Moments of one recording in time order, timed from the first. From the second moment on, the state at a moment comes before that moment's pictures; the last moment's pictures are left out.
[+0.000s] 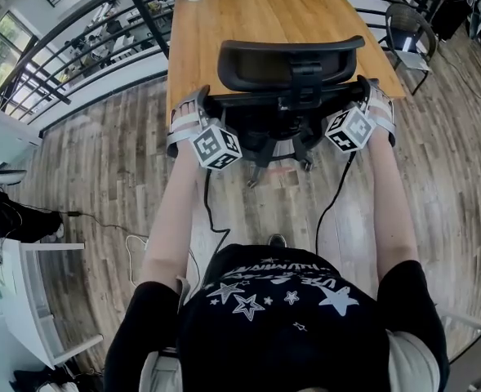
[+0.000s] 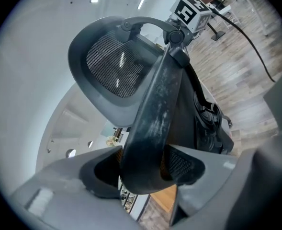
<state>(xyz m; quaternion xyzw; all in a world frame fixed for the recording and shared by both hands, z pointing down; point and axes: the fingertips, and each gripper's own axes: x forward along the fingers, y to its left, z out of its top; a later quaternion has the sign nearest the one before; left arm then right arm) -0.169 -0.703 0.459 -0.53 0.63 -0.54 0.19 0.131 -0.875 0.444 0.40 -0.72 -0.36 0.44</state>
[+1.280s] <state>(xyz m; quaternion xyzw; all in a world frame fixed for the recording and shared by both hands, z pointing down) -0.190 -0.538 0.404 -0.69 0.62 -0.33 0.18 0.039 -0.626 0.366 0.45 -0.79 -0.29 0.30</state>
